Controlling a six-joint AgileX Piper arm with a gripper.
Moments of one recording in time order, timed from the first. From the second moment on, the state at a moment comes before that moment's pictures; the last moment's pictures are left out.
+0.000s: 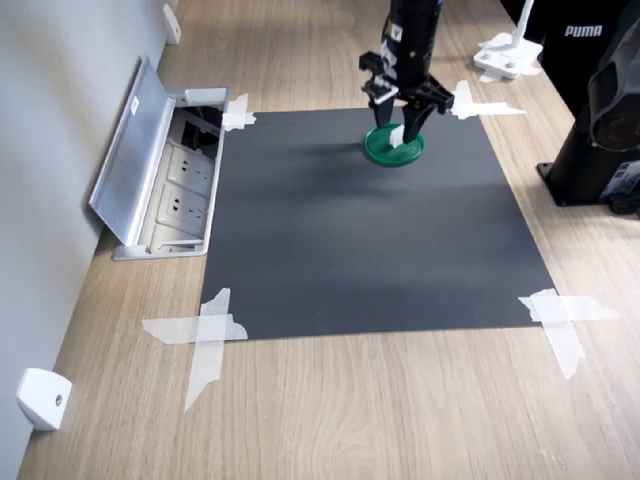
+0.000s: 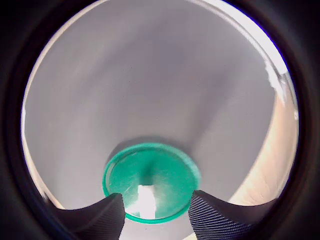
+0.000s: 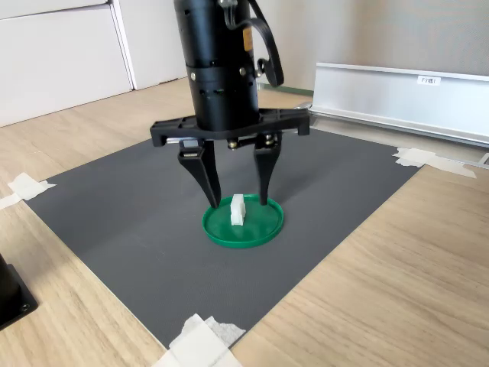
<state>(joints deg) -20.1 83.8 -47.5 -2.9 42.7 -52.7</state>
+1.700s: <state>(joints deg) -3.6 4.0 -14.2 1.8 28.7 4.7</state>
